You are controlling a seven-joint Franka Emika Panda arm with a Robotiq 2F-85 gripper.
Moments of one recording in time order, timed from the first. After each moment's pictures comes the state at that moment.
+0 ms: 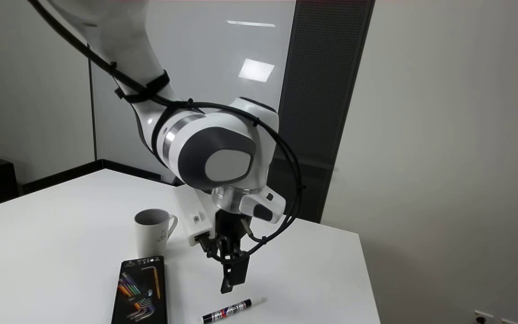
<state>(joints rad) -0.22 0.44 -0.17 -2.11 0.29 2.51 0.24</state>
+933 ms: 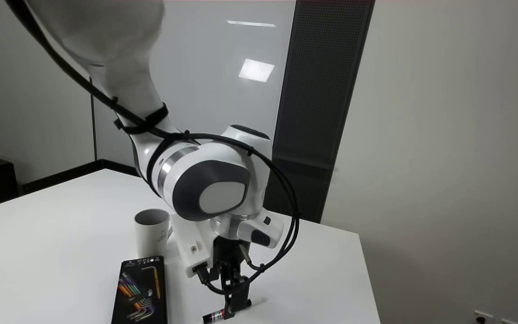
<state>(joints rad) -0.20 0.53 -0.19 -2.13 0.27 2.62 0.25</state>
